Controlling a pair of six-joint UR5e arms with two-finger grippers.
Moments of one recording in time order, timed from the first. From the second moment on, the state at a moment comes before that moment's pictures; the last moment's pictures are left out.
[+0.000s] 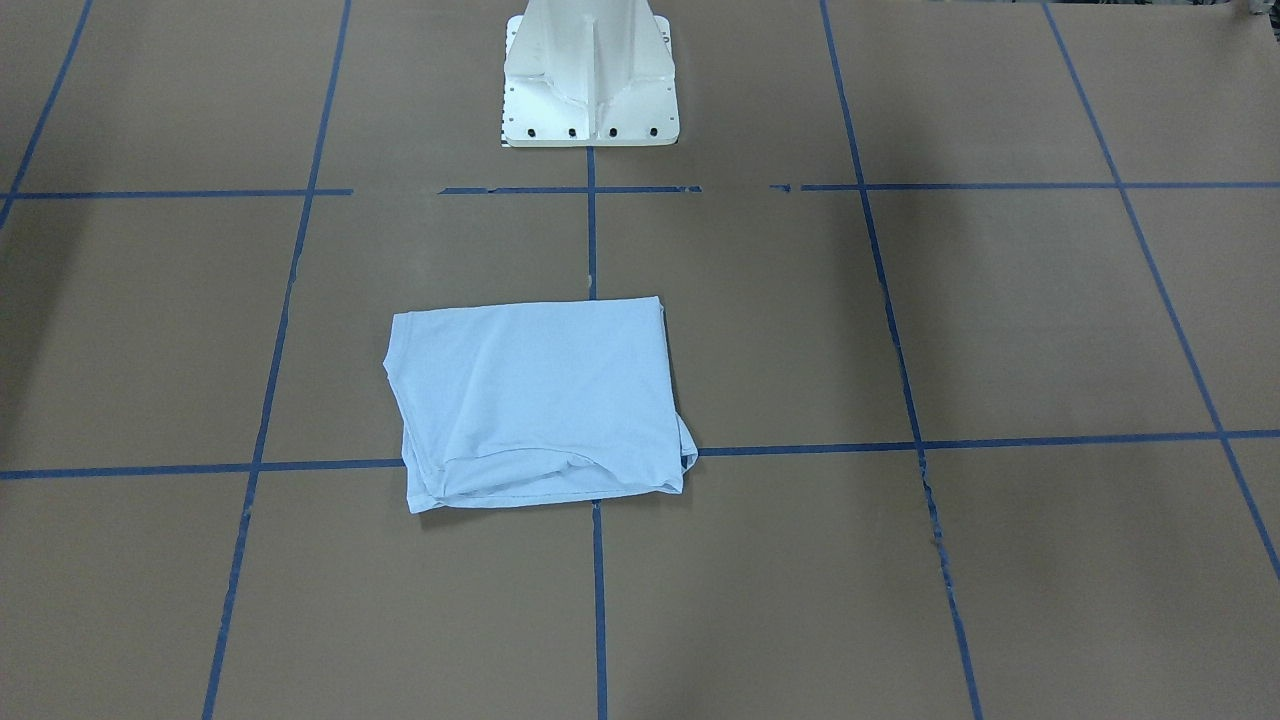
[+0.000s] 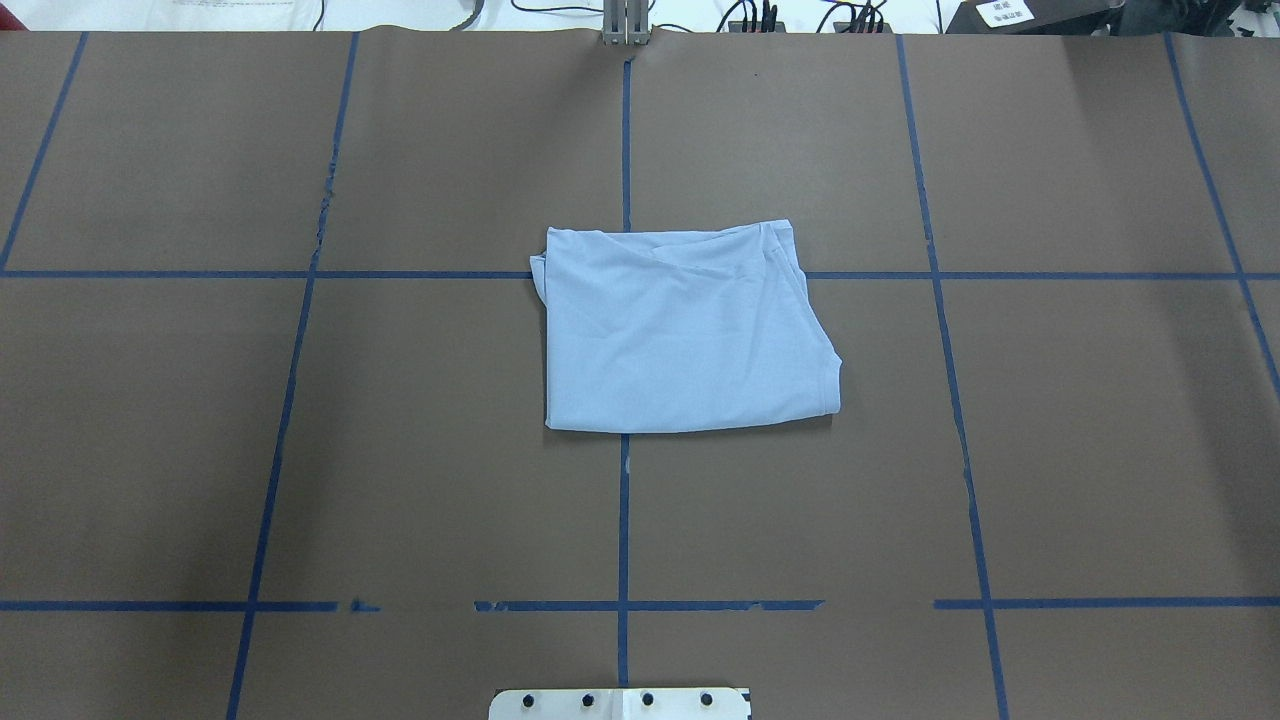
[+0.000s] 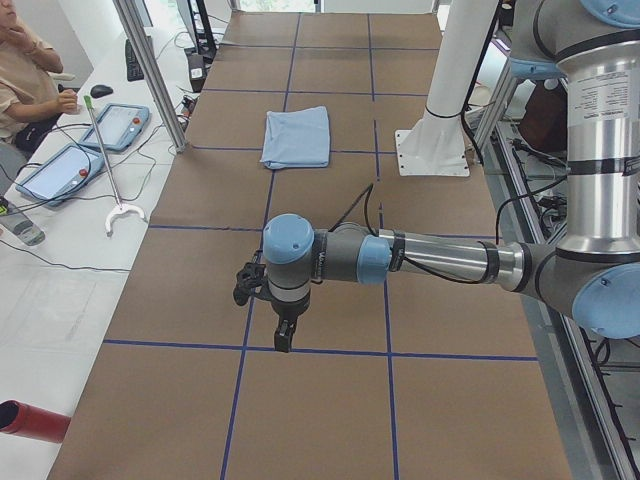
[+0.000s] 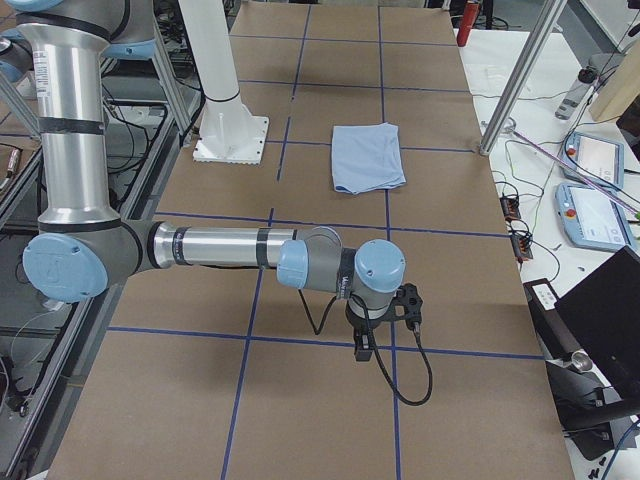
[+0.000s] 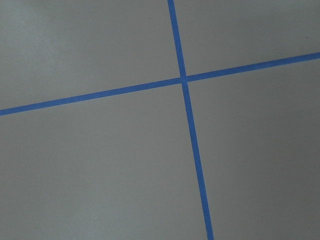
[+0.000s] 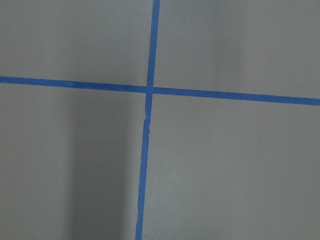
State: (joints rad) left arm -1.59 -1.46 -1.79 -1.53 -2.29 0.13; right arm 1.63 -1.57 1.60 -1.69 2.35 -0.16
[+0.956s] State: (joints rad) left arm -1.59 -1.45 -1.79 -1.52 -2.30 0.13; right arm 1.63 -1.61 1.60 -1.54 2.33 -0.10
